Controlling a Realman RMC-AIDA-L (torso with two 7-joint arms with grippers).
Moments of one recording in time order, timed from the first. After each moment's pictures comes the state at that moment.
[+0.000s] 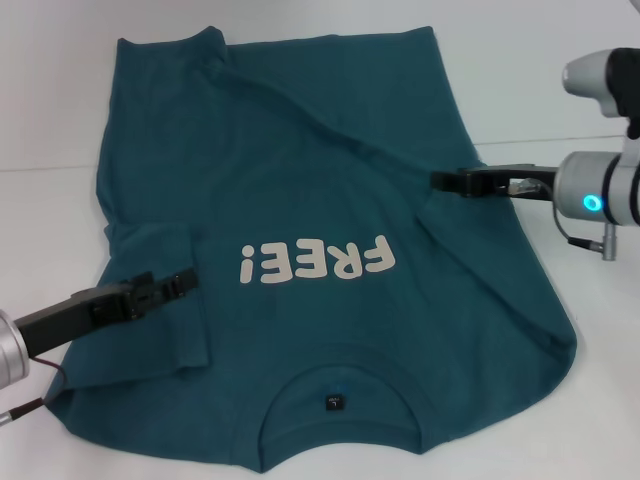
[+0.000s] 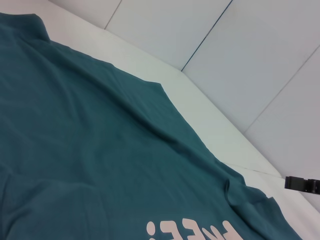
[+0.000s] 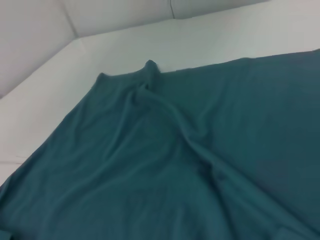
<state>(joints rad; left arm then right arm) -0.47 -2.16 0.59 0.67 1.96 1.25 -1.78 0.73 2.09 -0.78 -0.65 -2.15 -0.83 2.05</state>
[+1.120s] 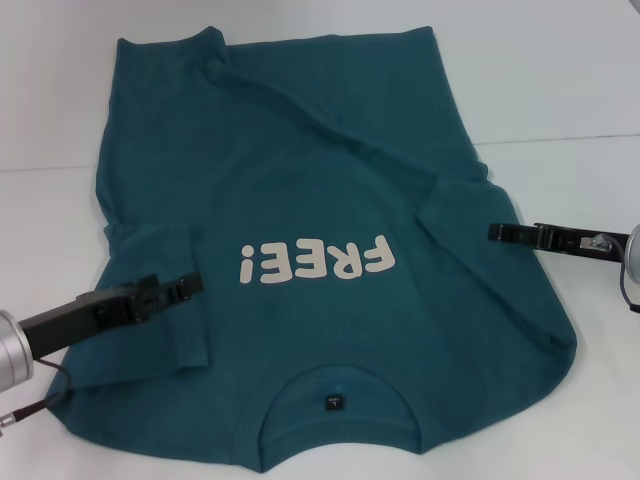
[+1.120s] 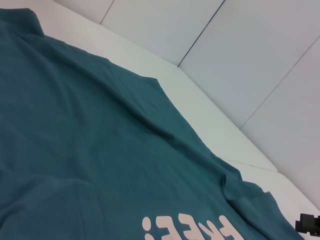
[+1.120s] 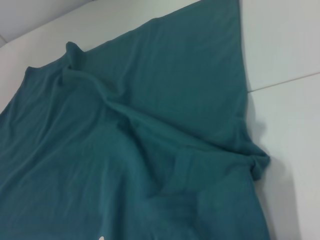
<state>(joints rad) -0.48 -2.16 0.59 0.66 1.97 1.25 -1.78 0.58 2.06 -0.77 -0.62 -2.11 -0.84 2.14</state>
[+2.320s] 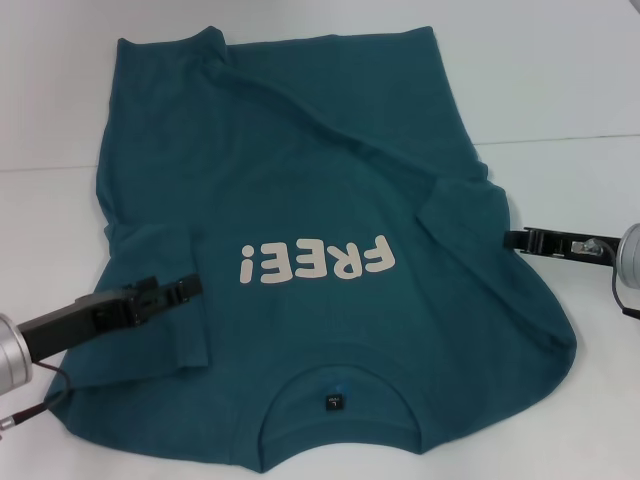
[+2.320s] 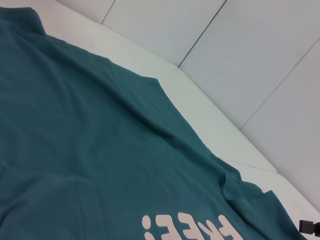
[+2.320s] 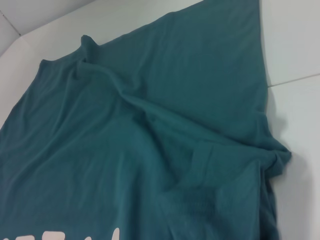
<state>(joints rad) -0.47 -2.16 0.59 0.66 1.96 1.25 -1.78 0.58 2.07 -0.77 -0.63 -2.10 -0.86 2.11</state>
